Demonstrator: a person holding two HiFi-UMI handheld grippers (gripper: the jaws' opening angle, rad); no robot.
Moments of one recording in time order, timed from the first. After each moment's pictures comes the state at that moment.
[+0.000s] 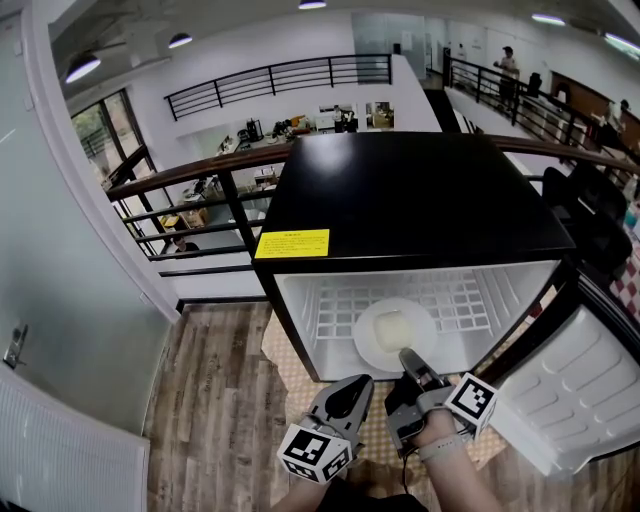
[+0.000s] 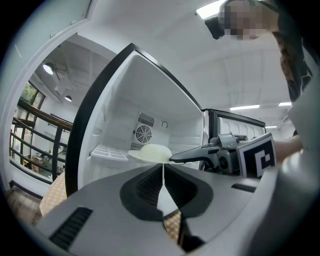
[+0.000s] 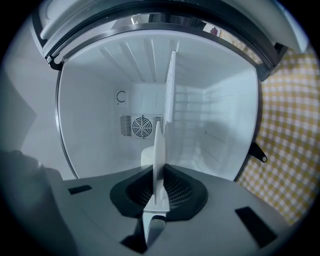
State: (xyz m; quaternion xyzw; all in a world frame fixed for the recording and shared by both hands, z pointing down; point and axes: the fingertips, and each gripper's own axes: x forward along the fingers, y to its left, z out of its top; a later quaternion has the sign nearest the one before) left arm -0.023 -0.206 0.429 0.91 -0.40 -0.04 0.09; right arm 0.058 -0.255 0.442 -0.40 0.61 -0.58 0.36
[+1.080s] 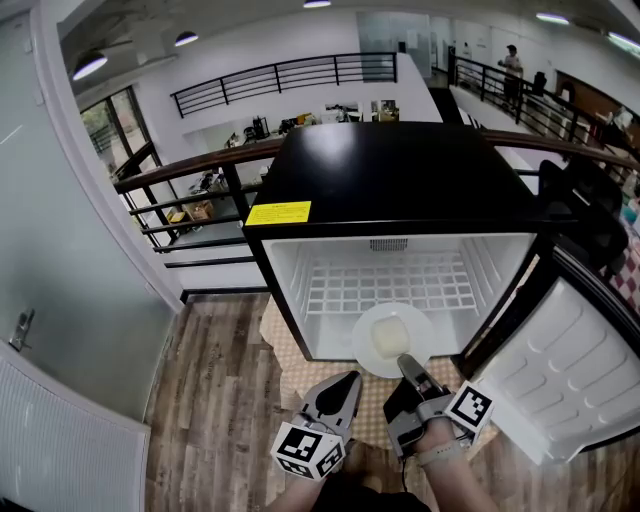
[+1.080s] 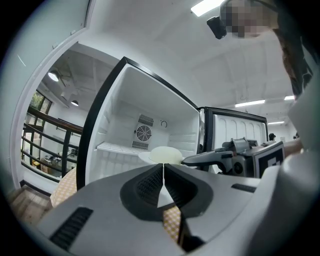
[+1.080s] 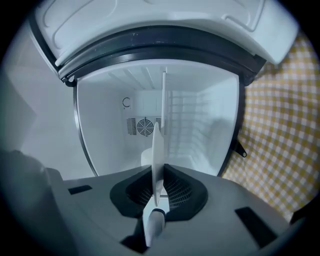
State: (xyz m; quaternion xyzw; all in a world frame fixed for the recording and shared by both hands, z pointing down) left arm -0.019 -0.163 0.436 0.89 -0.44 -0.04 0.08; right arm 0.078 -0.196 0.451 -0.36 0.63 -0.58 0.37
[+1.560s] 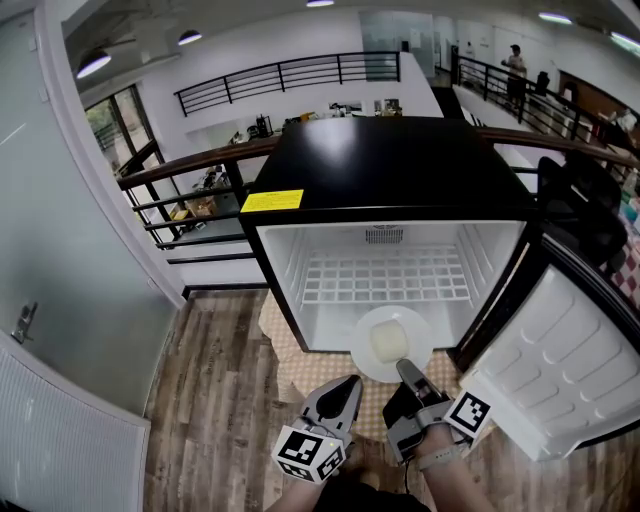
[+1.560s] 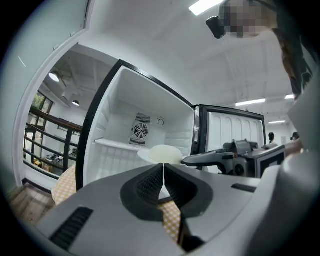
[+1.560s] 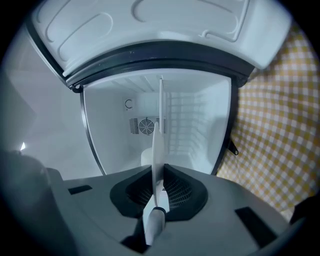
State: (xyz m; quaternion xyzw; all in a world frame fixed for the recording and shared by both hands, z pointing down) left arm -0.006 -0.135 0.445 0.89 -0.45 -0.03 0.08; right arm 0.086 -0.169 0.458 -0.34 0.64 -0.58 0.37
